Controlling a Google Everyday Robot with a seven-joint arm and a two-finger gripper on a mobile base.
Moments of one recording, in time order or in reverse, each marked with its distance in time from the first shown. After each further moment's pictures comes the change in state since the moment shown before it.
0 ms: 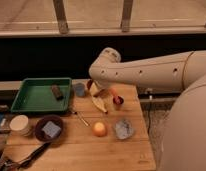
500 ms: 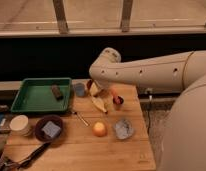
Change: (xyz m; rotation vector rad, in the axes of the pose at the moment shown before) arm -0.001 0.001 0.005 -0.017 -0.002 -0.004
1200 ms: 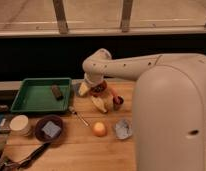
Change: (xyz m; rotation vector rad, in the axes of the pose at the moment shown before) arm -0.064 0.065 0.076 -0.228 -0.006 -0.210
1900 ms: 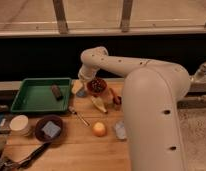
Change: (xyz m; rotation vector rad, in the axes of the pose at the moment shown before) arm -0.037 0.015 0.022 -0.177 -0.039 -0.173
